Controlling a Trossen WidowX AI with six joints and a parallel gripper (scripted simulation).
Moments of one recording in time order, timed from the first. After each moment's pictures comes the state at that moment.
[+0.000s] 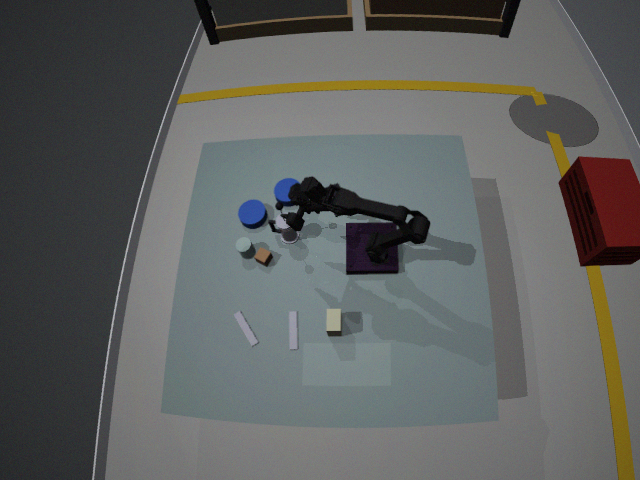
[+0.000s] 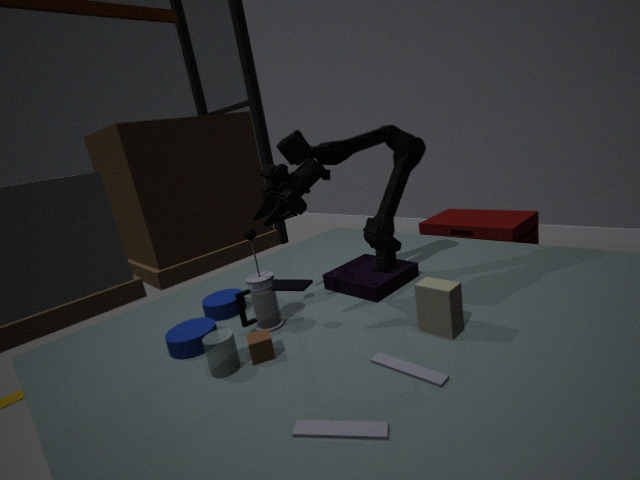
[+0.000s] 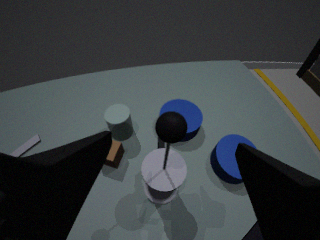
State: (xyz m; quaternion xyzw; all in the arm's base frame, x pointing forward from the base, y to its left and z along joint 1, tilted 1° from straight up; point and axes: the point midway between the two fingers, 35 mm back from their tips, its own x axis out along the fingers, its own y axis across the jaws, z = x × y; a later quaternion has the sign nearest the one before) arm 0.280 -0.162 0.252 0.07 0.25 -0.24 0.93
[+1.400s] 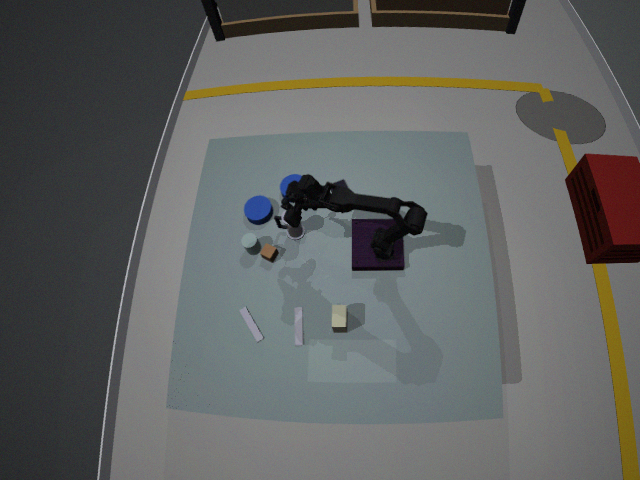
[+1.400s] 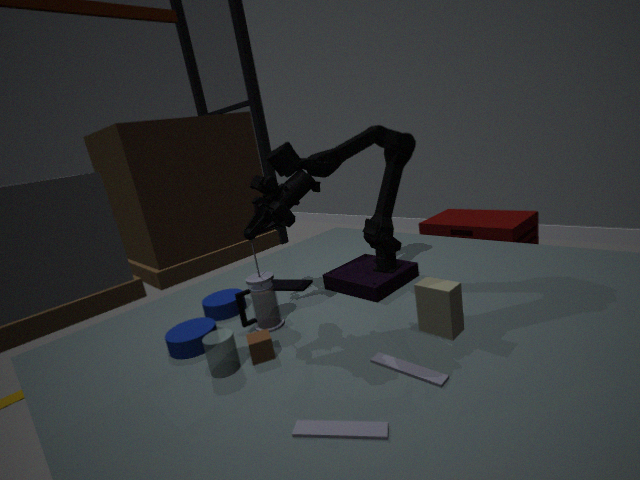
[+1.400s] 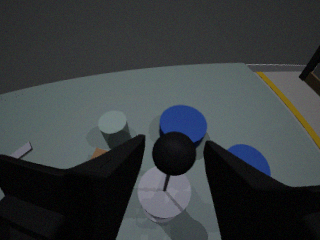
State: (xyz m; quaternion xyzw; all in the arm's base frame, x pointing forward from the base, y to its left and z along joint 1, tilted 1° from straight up) arm 0.311 -0.177 0.230 0.07 0.24 -0.24 0.94
